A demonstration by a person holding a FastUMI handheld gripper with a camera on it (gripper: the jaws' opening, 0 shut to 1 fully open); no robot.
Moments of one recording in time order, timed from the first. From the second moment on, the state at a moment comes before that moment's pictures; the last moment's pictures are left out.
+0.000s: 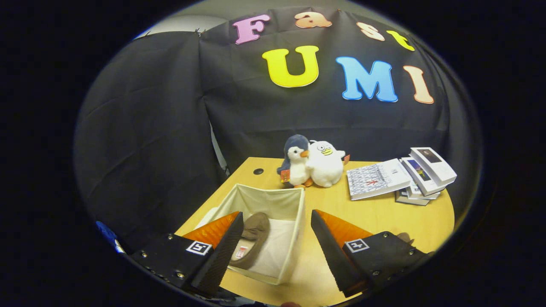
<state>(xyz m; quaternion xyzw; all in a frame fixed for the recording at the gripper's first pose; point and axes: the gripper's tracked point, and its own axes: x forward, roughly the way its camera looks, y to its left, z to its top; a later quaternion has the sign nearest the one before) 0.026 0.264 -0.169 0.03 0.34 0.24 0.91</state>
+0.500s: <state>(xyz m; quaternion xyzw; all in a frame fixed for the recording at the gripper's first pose) 0.026 0.133 -0.194 0.03 0.33 0.18 0.93</state>
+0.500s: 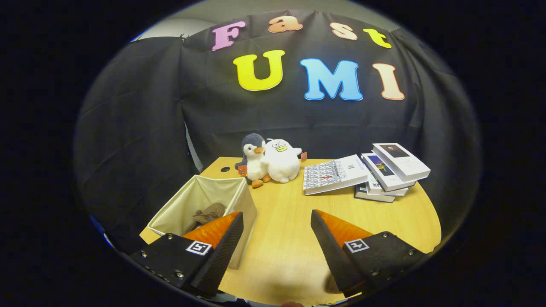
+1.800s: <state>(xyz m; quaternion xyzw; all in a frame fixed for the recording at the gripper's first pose) -0.030 -0.040 -0.391 0.00 0.50 0.07 0.87</state>
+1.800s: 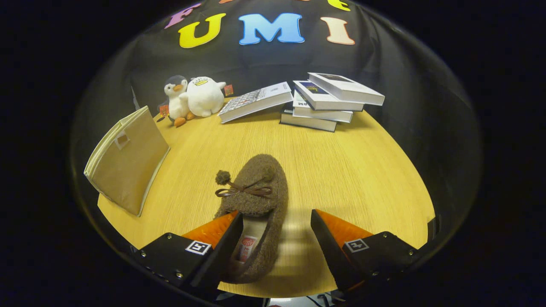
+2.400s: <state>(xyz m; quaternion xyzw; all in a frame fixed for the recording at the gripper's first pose) -0.028 -0.032 -0.392 0.13 0.54 -0.01 0.83</state>
